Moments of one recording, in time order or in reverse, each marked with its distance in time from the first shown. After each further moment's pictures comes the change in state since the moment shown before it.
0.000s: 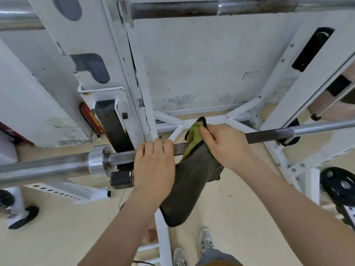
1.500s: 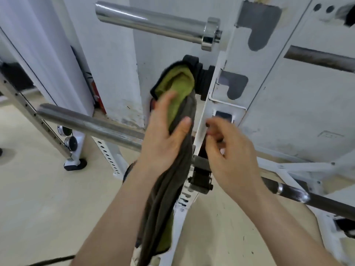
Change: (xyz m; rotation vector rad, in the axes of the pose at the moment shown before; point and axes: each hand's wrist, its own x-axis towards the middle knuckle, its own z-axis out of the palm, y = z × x) left_hand -0.030 -0.148 -0.059 -0.979 0.472 -0.388; right_hand 0.005 -0.193 -0.003 0.509 0.091 -0.414
